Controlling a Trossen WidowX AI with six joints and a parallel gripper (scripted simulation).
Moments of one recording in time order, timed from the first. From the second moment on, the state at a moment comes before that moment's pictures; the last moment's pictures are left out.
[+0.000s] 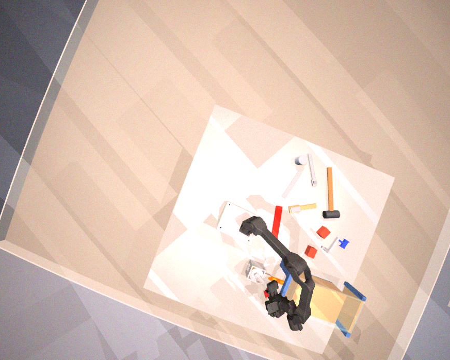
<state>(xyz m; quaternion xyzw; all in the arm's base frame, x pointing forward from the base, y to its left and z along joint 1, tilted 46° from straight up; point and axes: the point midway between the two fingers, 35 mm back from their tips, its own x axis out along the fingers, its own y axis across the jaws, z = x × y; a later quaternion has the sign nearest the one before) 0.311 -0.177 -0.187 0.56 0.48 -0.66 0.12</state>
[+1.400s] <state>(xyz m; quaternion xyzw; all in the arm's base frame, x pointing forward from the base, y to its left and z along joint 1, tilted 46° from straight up) 0.314 -0.140 -0.153 0.57 0.48 -0.66 0.12</state>
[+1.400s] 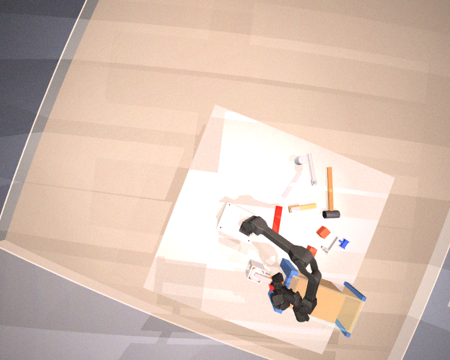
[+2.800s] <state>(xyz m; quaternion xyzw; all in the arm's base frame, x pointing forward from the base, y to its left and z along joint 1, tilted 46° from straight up) 0.295 -0.109 -0.123 0.57 0.49 -0.65 0.13</state>
